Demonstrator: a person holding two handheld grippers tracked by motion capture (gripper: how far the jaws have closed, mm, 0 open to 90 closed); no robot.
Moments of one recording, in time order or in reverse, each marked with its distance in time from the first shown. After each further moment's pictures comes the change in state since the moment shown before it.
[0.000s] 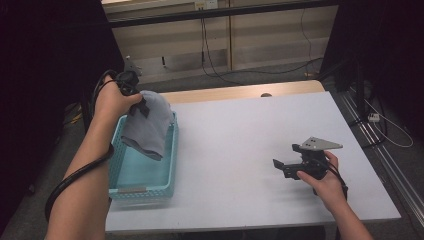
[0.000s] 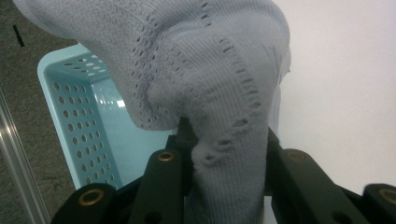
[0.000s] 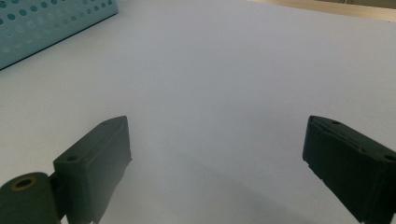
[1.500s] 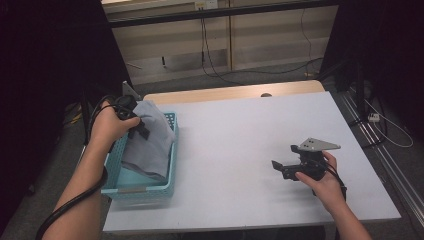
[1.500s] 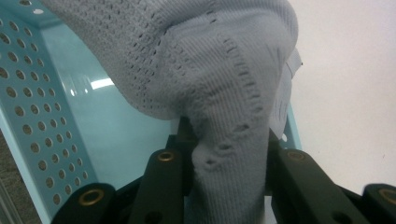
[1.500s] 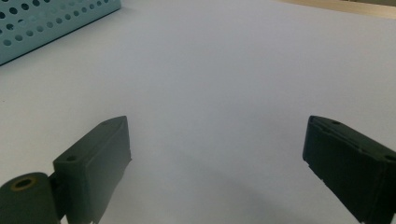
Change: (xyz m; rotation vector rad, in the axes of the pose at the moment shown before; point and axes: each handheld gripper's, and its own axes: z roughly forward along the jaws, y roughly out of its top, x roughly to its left) left arm 0.007 -0.051 0.029 0.045 -0.090 -0.013; right arm 0.004 -0.001 0.002 0.014 0.005 -0.010
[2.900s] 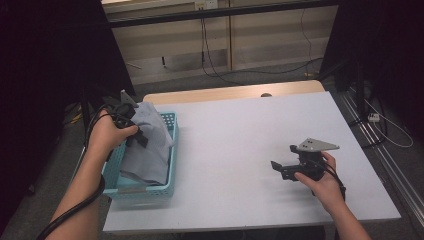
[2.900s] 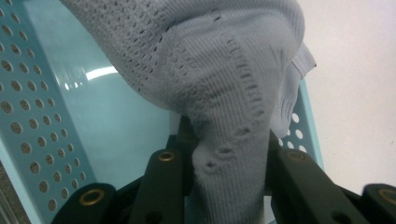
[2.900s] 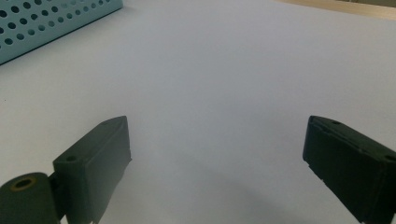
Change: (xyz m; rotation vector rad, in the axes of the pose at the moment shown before) left arm 0.007 -0.018 0.011 0.026 -0.019 -0.004; right arm 0.003 0.000 0.001 0.001 0.000 -0.005
